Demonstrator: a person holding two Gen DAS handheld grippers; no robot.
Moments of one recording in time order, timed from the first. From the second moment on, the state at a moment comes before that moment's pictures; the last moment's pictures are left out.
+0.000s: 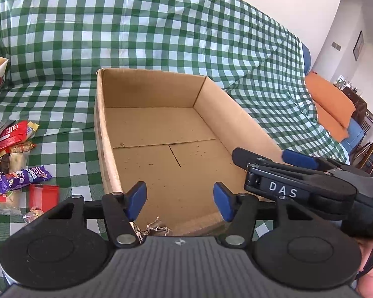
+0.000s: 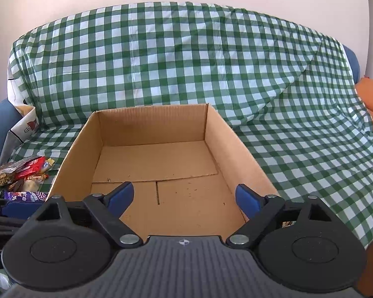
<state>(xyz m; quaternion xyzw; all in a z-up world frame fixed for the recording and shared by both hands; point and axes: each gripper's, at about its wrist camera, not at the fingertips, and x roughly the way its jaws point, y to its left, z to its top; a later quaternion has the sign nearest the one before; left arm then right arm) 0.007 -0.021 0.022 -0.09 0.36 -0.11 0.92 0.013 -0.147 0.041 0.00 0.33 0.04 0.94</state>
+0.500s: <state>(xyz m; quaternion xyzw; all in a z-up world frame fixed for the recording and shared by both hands) -0.004 -0.030 0.026 -0.05 0.34 -0.11 0.93 0.000 -0.145 0.037 0.02 0.29 0.07 0.96</state>
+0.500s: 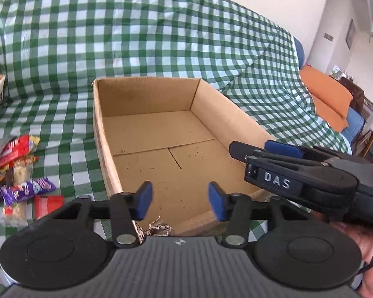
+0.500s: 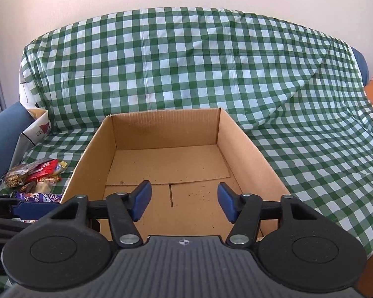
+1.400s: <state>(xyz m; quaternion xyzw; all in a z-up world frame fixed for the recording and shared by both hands) -0.041 0.068 0.075 -0.01 0.25 -0.13 0.96 -0.038 -0.081 0.040 0.06 0.25 0.16 0.95</state>
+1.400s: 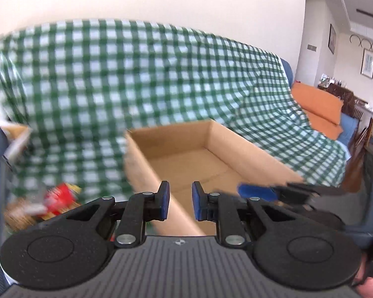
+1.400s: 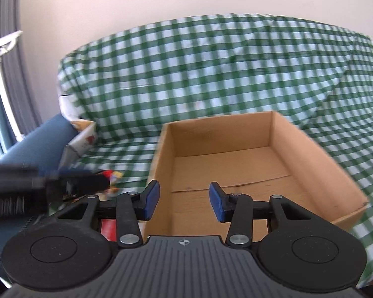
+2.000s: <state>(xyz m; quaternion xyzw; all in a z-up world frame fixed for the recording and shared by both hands) 0.011 0.224 -0.033 -0.22 0.40 0.05 0.89 -0.013 0.018 -0.035 -0.02 0.32 0.32 0.89</state>
